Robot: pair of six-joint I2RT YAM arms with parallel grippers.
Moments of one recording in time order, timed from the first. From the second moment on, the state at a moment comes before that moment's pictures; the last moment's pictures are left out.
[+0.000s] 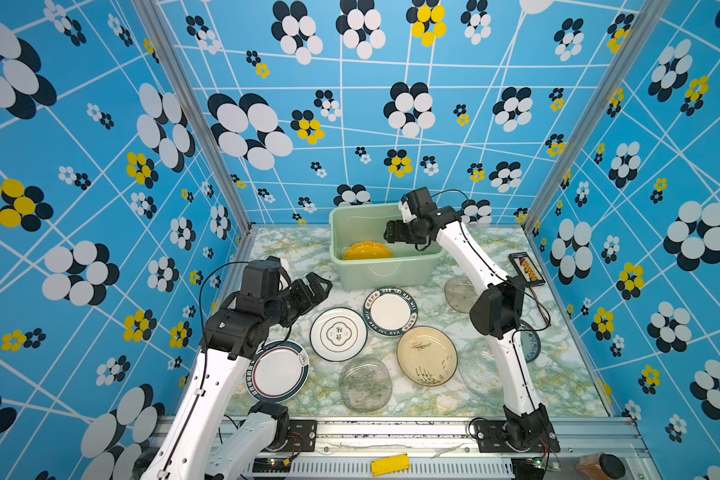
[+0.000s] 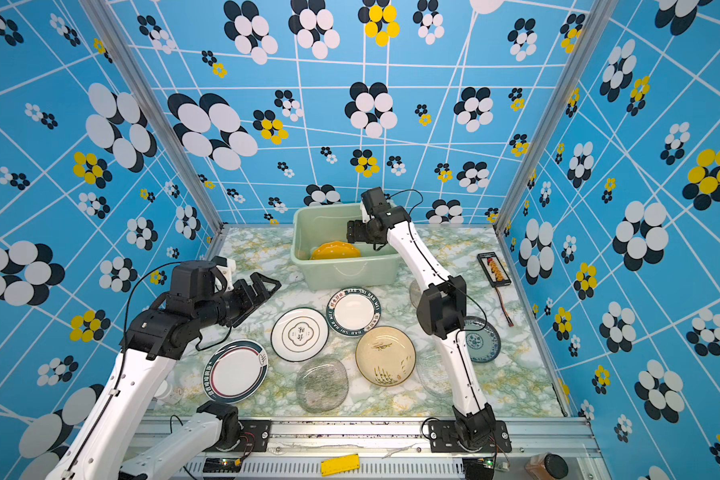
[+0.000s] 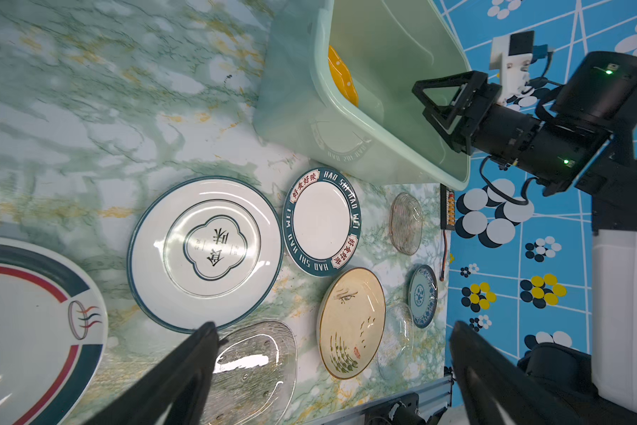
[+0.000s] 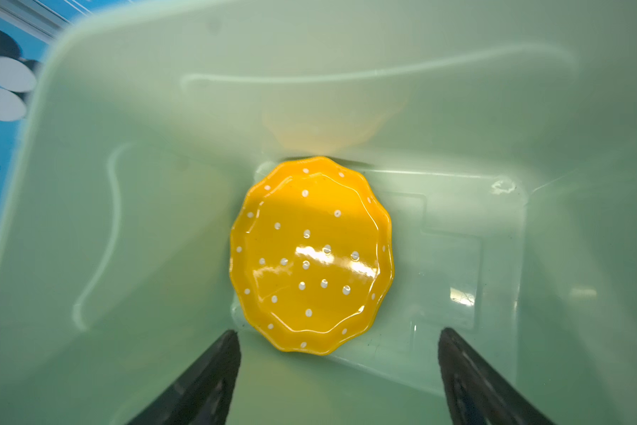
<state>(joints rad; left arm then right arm) -0.23 0.90 1.16 -0.93 0.26 -0.83 0.46 2.33 2.48 -0.97 -0.11 0.33</state>
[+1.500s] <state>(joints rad) -0.23 0.68 1.05 -1.47 -0.03 -0.97 0.89 1.71 1.45 -0.39 -0.42 0.89</state>
